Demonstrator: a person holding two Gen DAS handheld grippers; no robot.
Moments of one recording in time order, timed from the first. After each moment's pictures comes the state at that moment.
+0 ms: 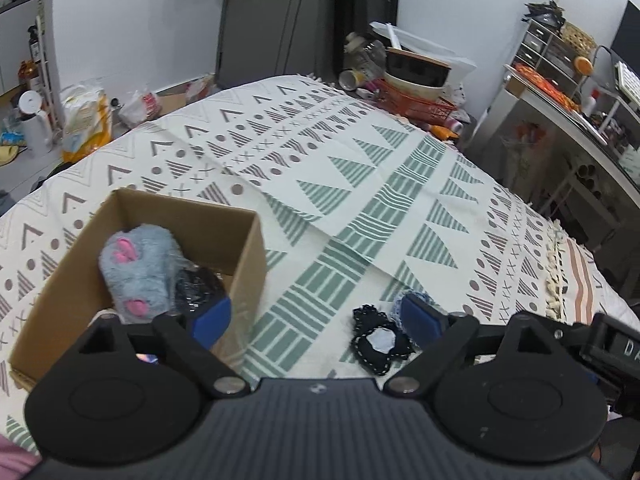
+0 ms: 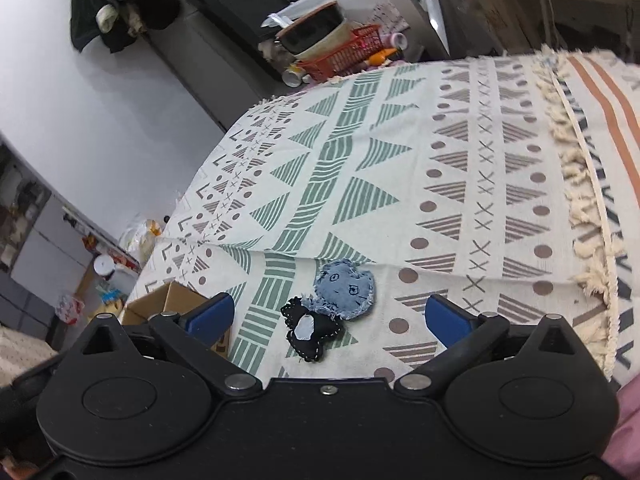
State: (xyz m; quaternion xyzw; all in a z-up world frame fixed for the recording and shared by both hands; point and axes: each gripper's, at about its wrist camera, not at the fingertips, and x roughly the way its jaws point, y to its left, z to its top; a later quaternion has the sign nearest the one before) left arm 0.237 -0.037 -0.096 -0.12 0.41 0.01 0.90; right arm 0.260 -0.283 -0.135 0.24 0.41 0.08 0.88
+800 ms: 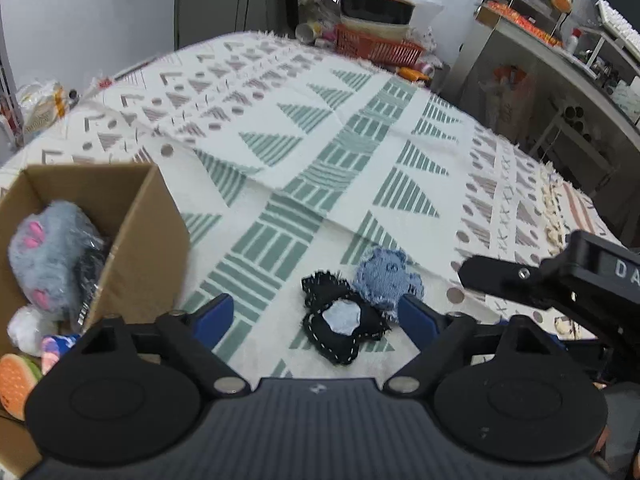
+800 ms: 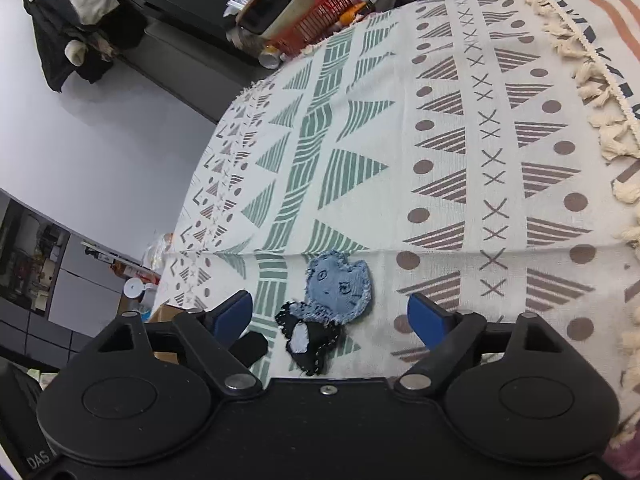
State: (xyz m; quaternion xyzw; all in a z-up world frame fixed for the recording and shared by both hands) left arm 0.272 -0.085 -0.151 -0.09 0.46 -0.03 0.88; right arm 0.297 -0.304 -0.190 0.33 0.44 0.10 0.83
